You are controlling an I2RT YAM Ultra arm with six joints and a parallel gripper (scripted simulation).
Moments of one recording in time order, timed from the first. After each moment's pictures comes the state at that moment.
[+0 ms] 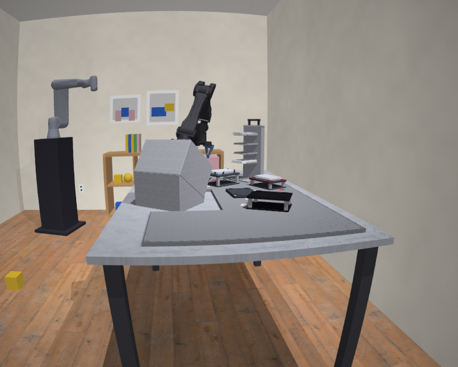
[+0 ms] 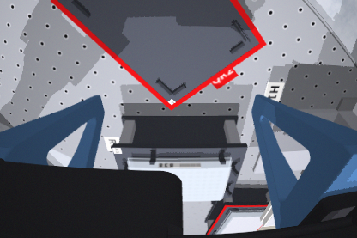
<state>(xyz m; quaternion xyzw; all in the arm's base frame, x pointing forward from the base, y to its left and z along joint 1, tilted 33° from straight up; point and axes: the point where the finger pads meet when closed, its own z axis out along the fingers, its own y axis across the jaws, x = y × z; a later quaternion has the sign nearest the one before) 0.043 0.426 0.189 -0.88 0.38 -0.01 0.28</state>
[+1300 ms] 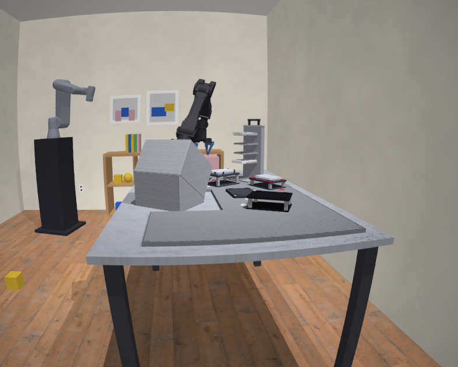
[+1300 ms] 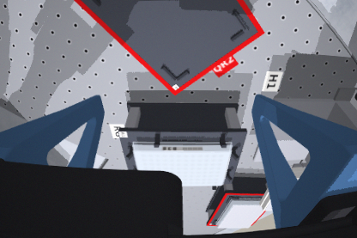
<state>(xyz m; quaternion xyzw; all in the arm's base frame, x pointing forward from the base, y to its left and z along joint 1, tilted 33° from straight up) 0.040 0.411 0.203 -0.88 0.38 -0.01 0.27</state>
